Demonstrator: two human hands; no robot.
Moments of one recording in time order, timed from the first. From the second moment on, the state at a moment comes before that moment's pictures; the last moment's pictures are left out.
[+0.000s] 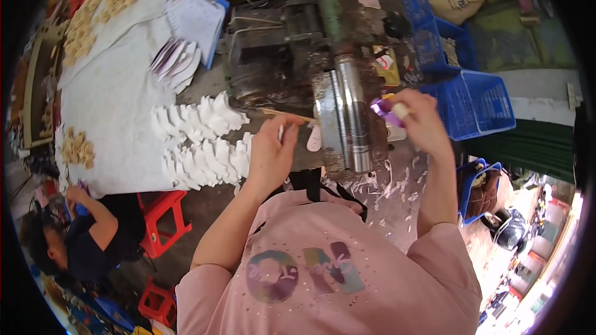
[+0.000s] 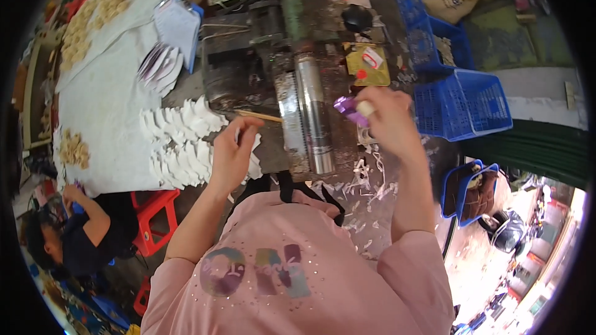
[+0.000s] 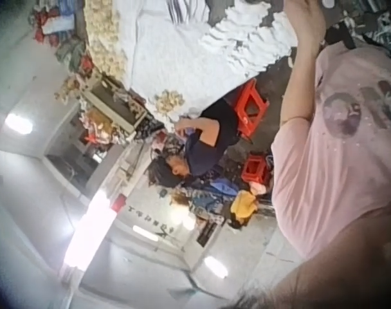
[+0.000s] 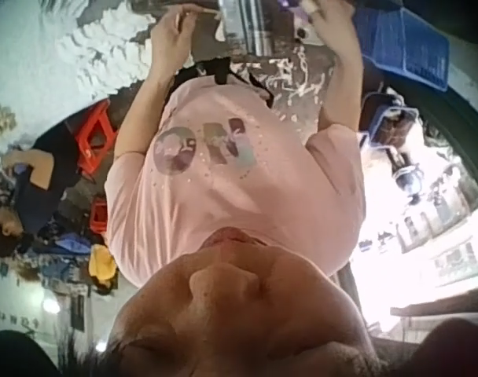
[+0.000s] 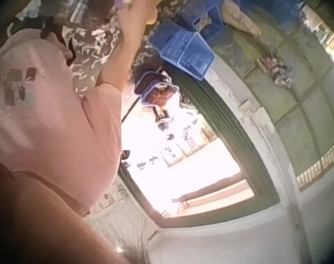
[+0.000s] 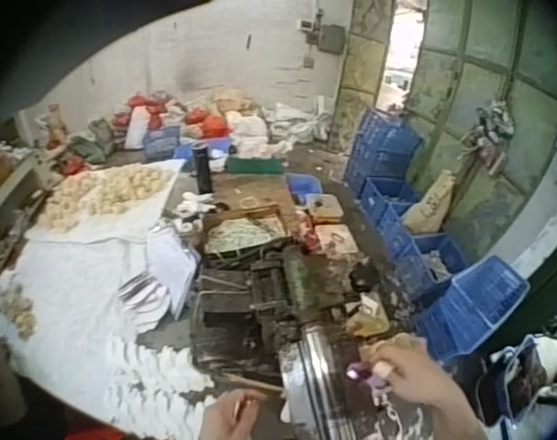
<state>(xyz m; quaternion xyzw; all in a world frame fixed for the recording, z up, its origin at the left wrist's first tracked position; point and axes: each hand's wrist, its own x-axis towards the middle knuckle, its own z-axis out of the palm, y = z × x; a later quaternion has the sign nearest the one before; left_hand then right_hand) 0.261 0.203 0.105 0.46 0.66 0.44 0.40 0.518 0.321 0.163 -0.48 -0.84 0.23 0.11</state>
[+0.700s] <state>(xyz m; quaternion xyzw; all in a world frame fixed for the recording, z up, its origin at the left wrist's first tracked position) 0.116 0.197 0.062 0.32 0.86 0.39 0.05 0.501 0.303 0.134 -0.56 -0.68 0.36 0.31</state>
